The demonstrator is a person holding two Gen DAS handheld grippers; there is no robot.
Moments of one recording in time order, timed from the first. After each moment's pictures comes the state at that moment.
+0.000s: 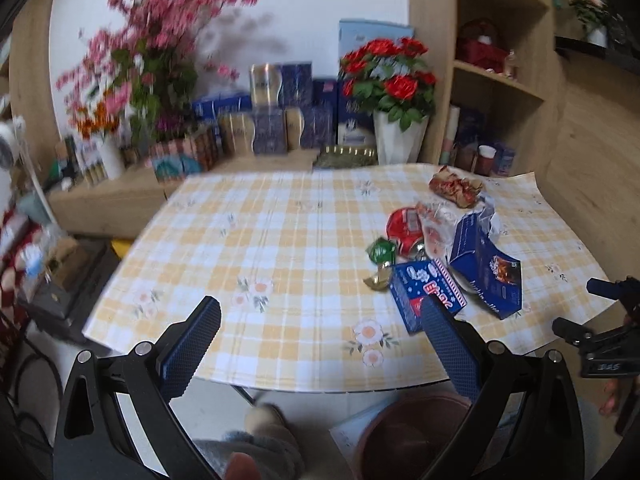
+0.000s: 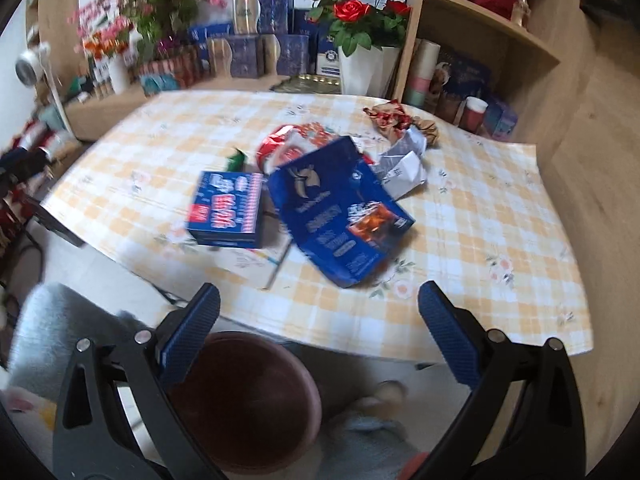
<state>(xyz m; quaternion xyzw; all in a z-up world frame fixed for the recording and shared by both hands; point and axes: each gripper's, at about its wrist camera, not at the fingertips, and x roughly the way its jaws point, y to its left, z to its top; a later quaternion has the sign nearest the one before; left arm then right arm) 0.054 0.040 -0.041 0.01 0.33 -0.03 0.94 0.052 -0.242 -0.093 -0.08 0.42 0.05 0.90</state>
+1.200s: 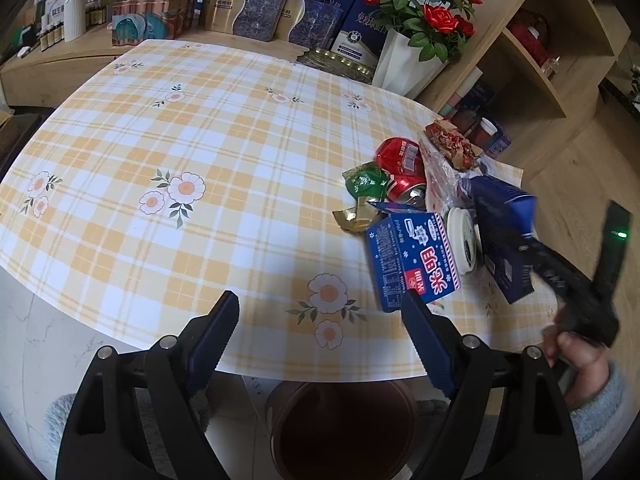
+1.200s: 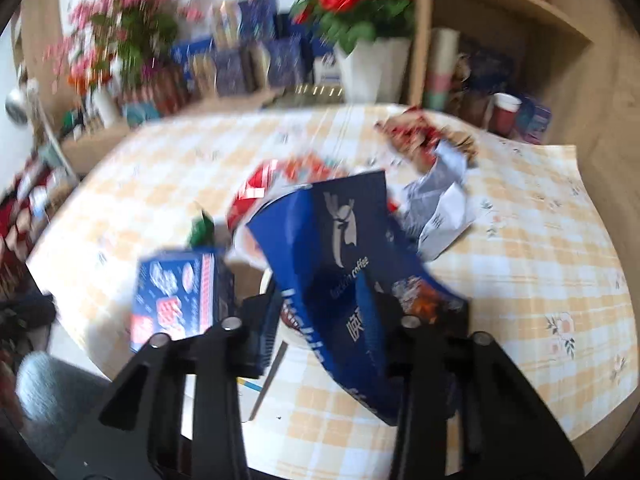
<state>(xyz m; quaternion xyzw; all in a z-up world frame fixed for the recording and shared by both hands) 0.135 0.053 -0.132 -0.15 0.48 -0.10 0.86 0.173 -0.254 -0.120 0.02 0.39 0.08 0.92</state>
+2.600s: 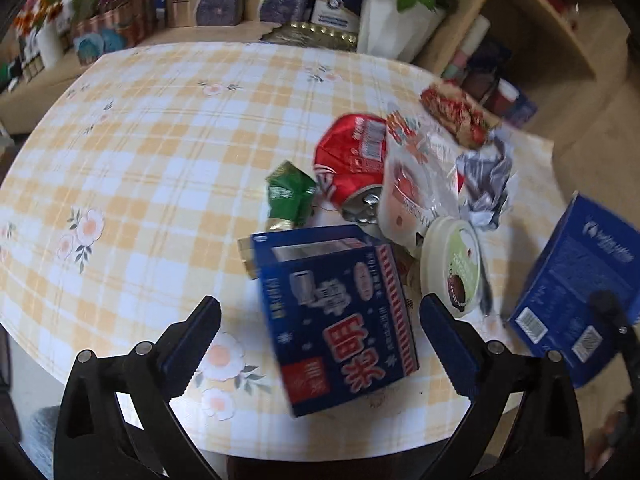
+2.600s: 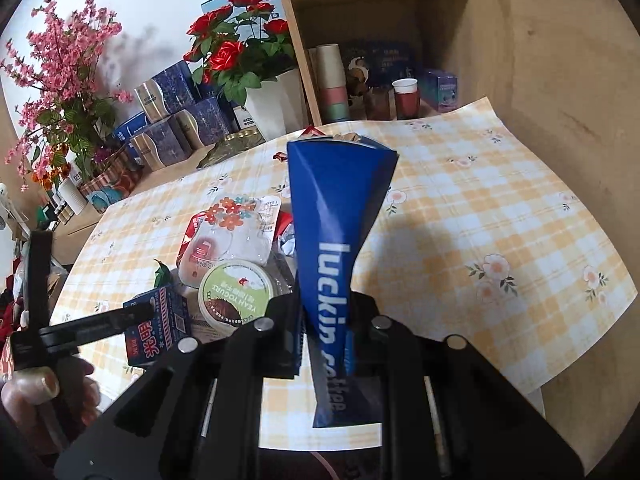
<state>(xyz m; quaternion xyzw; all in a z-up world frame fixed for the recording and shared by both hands) 0.219 -0.076 -0.157 -0.08 0.53 -0.05 0.85 0.121 -0.348 -0.106 0.12 0.36 -0.01 0.93</state>
